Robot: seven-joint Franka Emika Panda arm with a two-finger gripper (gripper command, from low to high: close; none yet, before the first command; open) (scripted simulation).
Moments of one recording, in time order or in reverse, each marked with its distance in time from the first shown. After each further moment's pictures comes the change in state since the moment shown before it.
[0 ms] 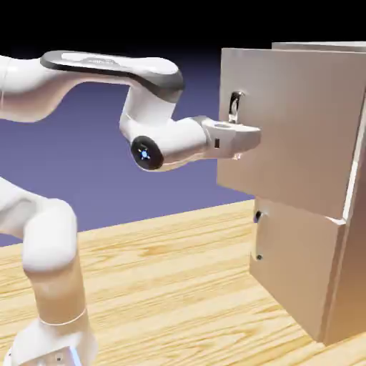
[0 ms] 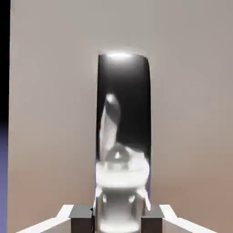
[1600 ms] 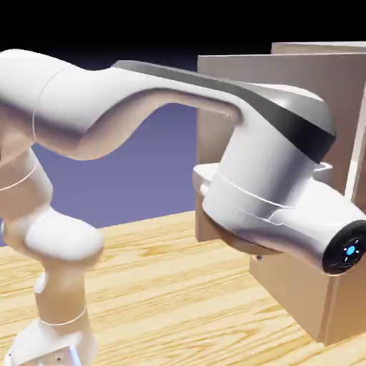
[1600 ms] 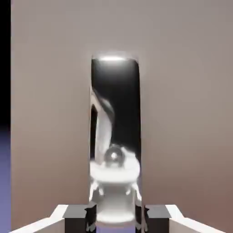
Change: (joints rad) arm 0.890 0.428 -1.567 0.831 -0.944 -1.466 0.052
